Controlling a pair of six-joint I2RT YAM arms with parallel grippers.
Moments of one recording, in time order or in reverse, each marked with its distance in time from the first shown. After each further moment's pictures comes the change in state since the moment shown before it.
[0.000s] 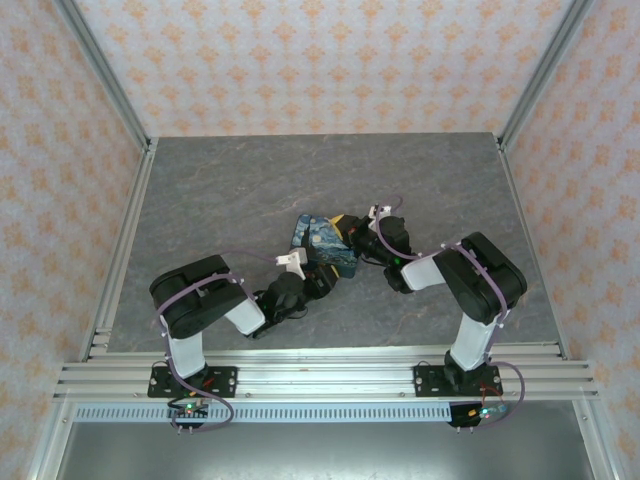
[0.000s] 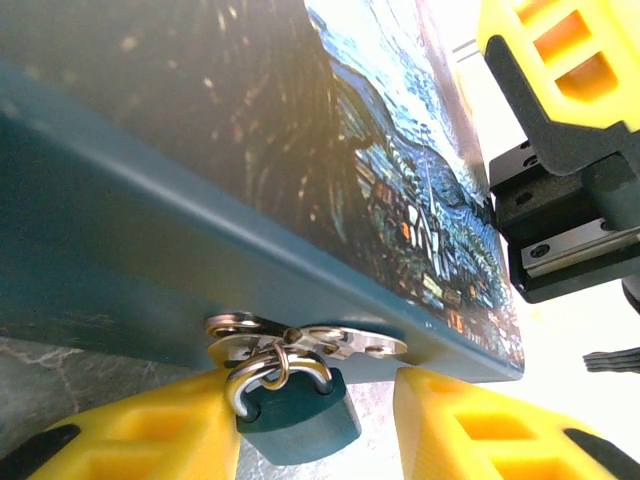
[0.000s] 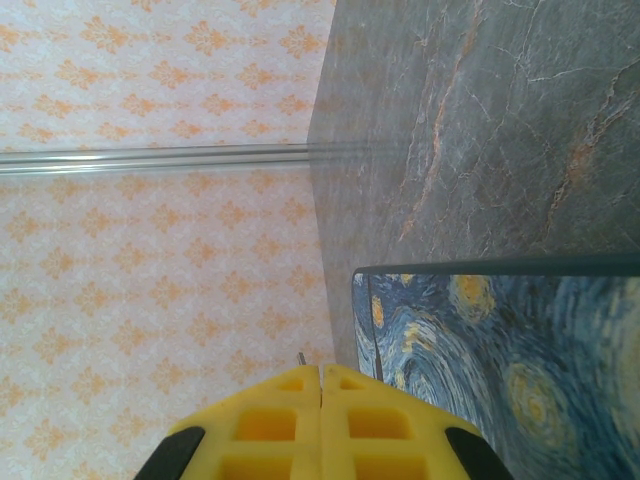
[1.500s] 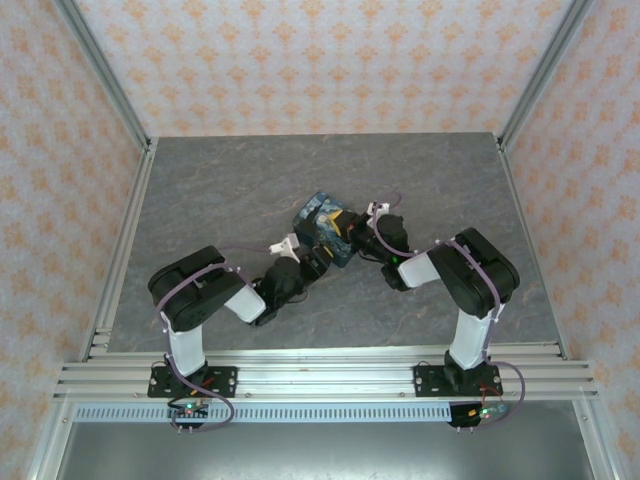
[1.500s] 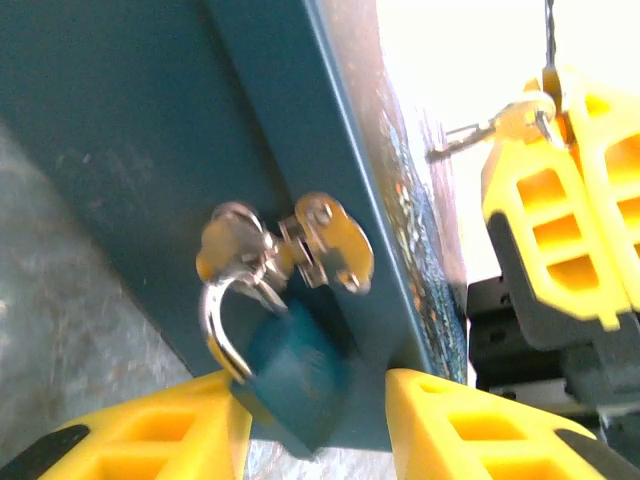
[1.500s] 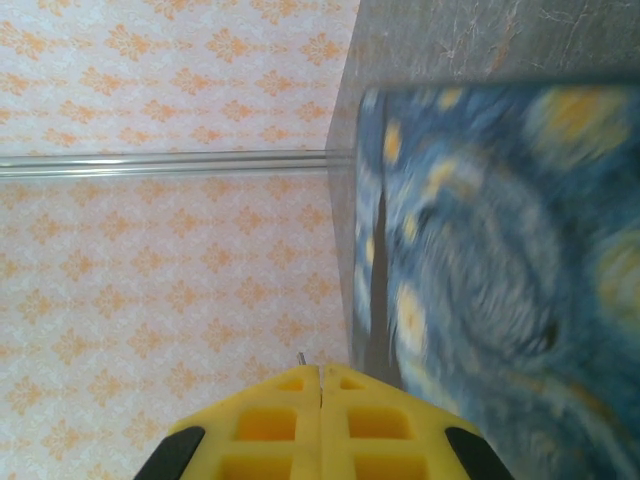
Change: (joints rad) left arm 0.120 0.025 0.078 -0.008 0.034 -0.106; right arm -0.003 0.059 0.036 0.067 0.000 0.014
